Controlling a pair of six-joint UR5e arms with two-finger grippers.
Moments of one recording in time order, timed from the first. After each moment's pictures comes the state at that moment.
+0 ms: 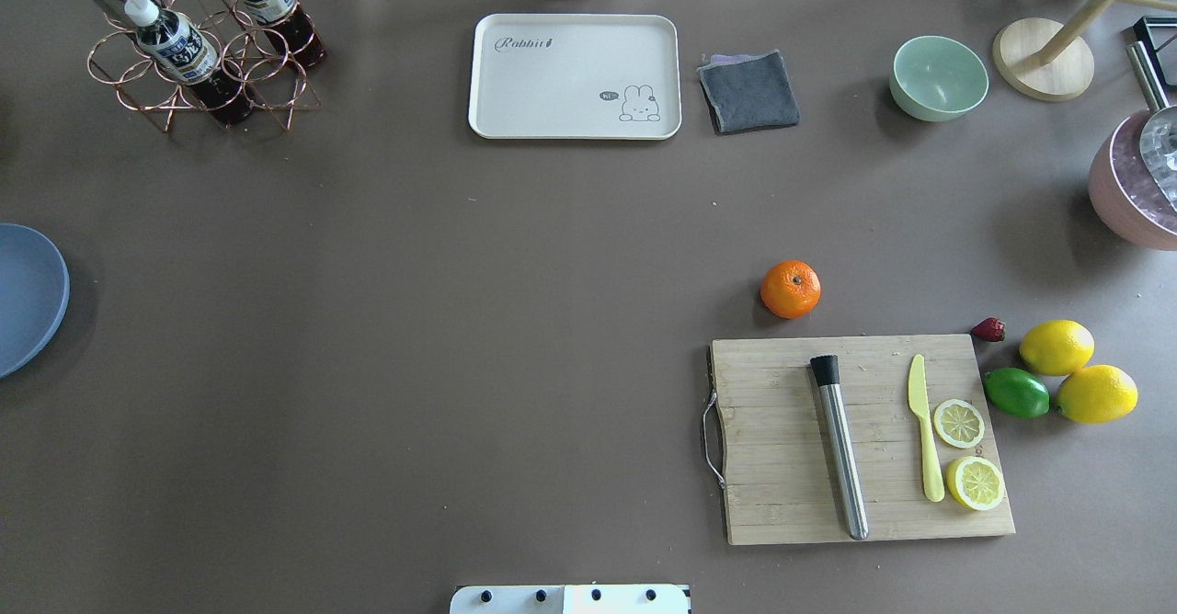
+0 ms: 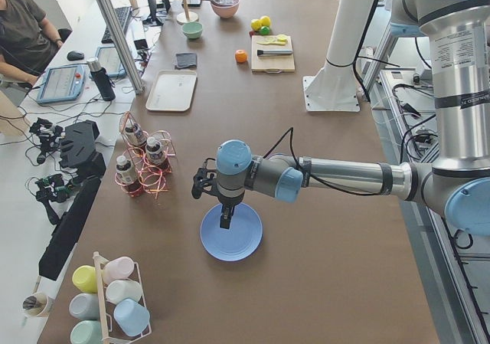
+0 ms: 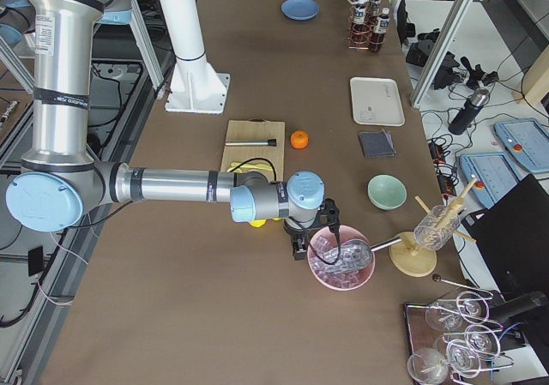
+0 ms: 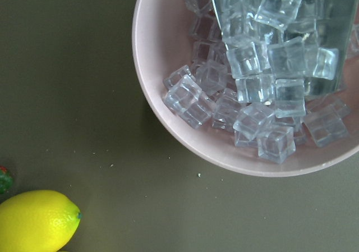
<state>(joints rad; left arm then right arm) -1.45 -1.38 -1.80 -1.82 -2.38 -0.16 1.43 -1.69 1.66 -1.42 2.40 -0.01</state>
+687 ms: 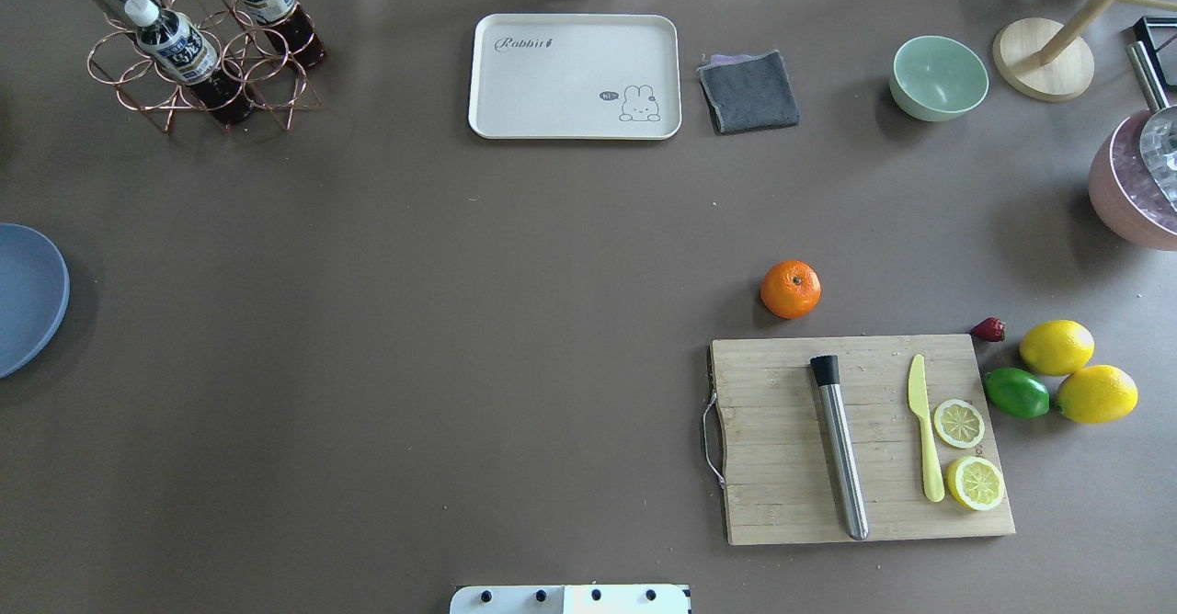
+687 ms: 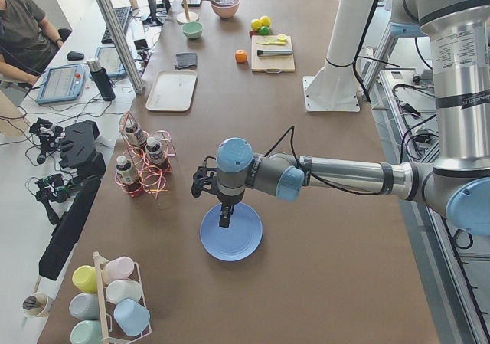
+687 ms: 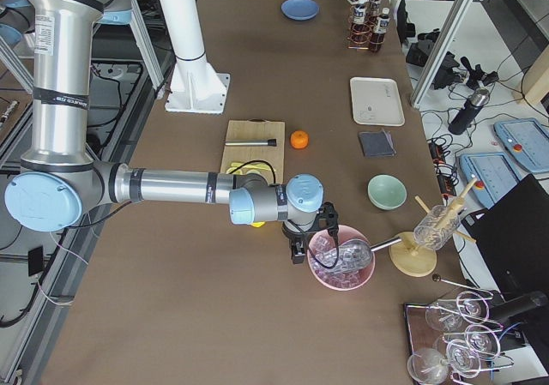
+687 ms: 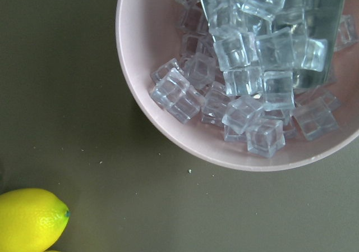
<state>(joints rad) -1.46 -1.38 -1.81 -1.82 -2.37 -0.16 1.43 -1.69 1.65 -1.42 2.39 -0.01</state>
